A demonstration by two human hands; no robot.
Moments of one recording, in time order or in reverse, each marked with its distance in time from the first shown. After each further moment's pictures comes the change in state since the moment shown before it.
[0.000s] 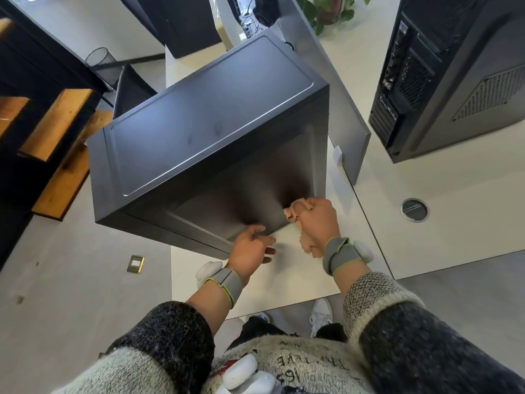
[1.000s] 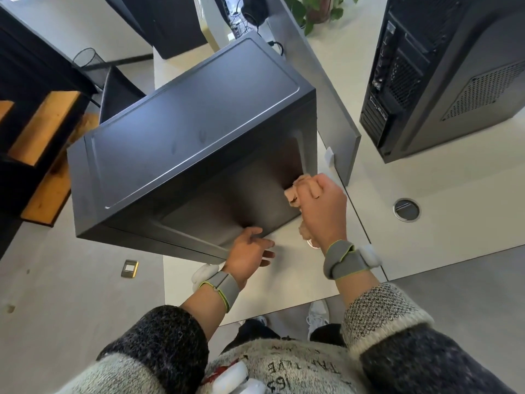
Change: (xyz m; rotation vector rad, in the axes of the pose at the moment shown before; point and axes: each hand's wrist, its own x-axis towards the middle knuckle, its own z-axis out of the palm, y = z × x) left_hand 0.001 0.009 0.011 0.019 -0.045 -0.009; right_hand 0.004 -0.023 -0.021 0.083 0.241 -0.250
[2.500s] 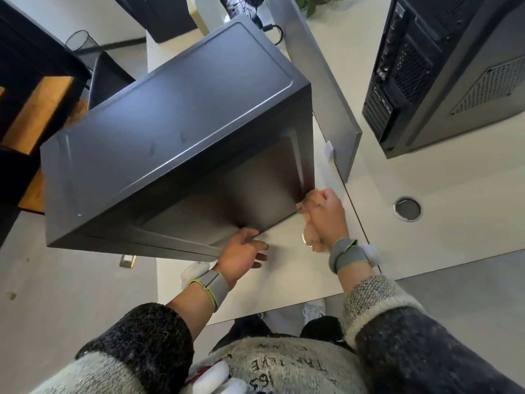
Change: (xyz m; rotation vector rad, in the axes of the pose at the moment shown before) left_hand 0.011 -0.001 0.002 0.085 -0.017 -0.073; right_hand 0.025 0.066 -0.008 0.124 -0.187 0.358
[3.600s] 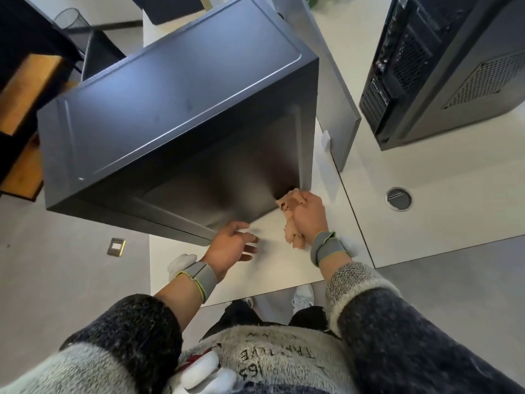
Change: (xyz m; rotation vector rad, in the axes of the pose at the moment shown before) left_hand -0.011 -0.023 -0.015 -0.076 0.001 -0.007; right_hand 0.008 0.055 0.025 -0.158 -0.076 -0.016
